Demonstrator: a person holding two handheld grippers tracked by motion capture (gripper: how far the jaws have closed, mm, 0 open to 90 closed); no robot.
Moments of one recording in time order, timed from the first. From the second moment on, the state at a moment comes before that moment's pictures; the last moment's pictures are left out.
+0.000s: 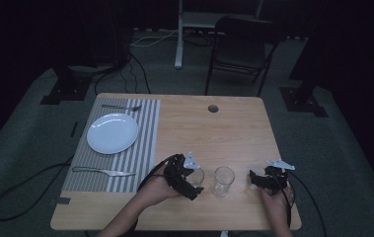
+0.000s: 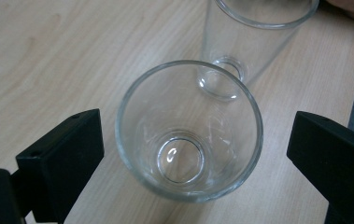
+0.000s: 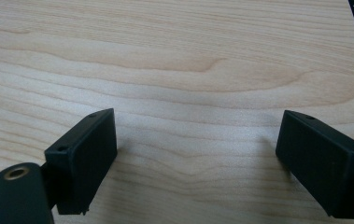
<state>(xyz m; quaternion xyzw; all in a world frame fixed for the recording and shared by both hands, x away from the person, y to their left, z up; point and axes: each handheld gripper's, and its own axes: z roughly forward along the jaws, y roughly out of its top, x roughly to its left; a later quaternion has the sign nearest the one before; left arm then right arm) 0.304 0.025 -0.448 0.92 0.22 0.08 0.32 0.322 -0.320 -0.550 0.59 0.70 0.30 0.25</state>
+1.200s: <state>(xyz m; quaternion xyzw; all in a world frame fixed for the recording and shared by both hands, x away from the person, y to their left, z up) 0.321 0.012 -0.440 0.94 0.22 0.07 0.26 0.322 -0.320 -0.550 0.59 0.70 0.30 0.25</state>
